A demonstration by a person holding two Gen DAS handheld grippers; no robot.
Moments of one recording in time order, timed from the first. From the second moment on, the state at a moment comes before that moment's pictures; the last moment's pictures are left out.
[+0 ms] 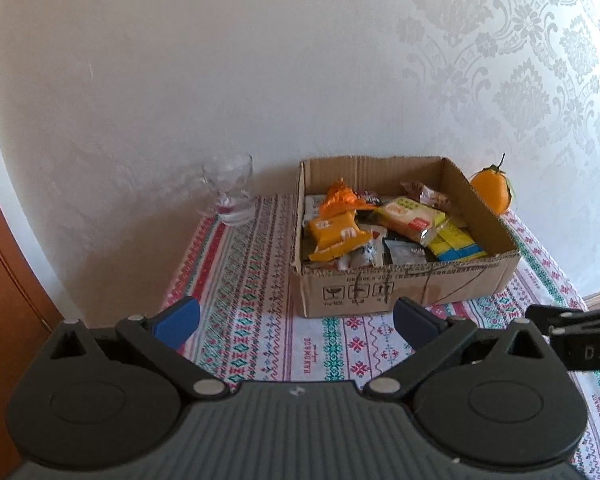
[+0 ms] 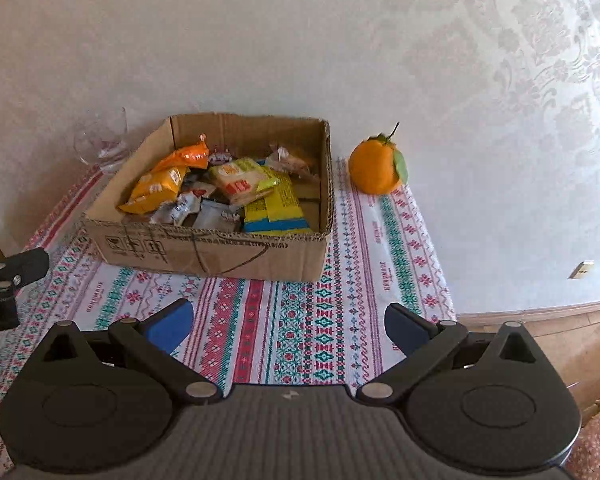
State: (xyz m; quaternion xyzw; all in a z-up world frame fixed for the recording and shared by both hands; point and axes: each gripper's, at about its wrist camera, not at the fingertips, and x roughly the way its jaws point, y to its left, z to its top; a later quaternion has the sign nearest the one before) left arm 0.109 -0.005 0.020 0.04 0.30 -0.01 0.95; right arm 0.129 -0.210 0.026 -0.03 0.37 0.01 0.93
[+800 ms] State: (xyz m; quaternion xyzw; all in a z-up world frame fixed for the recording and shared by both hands) left arm 0.088 -0.018 0.047 0.04 0.29 -0.04 0.96; right arm 0.104 -0.208 0.064 -0.03 0.32 0.00 0.95
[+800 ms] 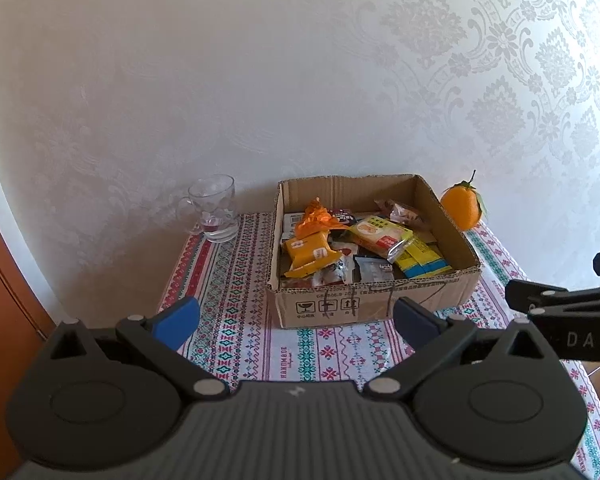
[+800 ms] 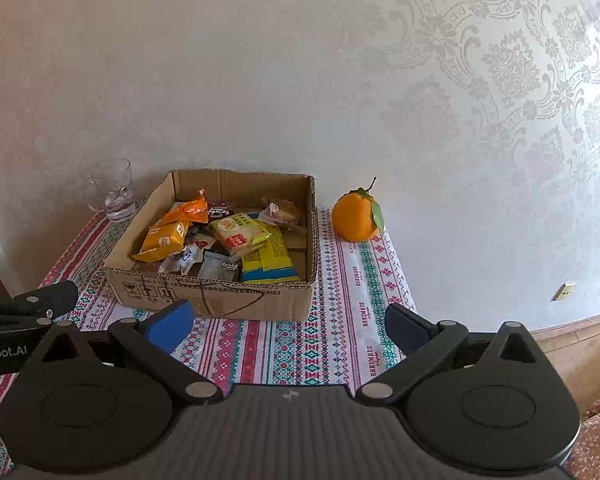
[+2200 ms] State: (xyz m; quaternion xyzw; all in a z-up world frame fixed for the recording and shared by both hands) left arm 0.088 -0.016 0.048 0.03 0.29 -0.04 0.95; right arm 0.103 -0.208 0.065 -0.03 0.31 0.00 0.95
